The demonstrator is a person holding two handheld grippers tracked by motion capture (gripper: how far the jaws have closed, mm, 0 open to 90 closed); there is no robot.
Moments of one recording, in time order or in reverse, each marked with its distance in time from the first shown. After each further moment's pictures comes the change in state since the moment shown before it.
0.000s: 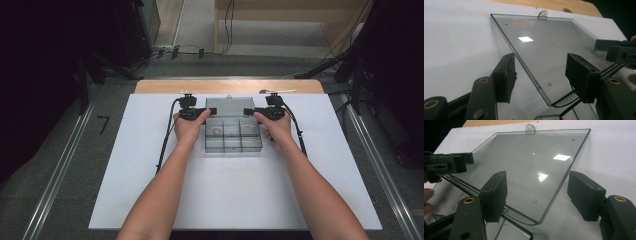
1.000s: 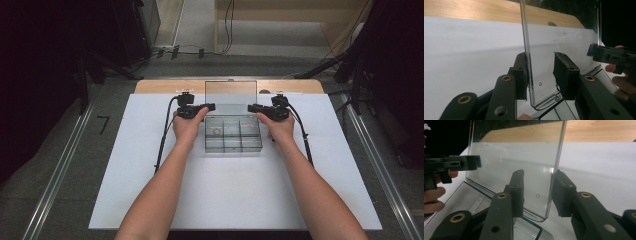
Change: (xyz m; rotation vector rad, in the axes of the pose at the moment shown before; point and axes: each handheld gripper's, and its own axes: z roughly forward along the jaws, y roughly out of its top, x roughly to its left) left arm -0.004 0.005 -0.015 -0.087 -0.087 0.036; right arm 0.001 -0.006 -0.019 -0.144 0.071 -0.063
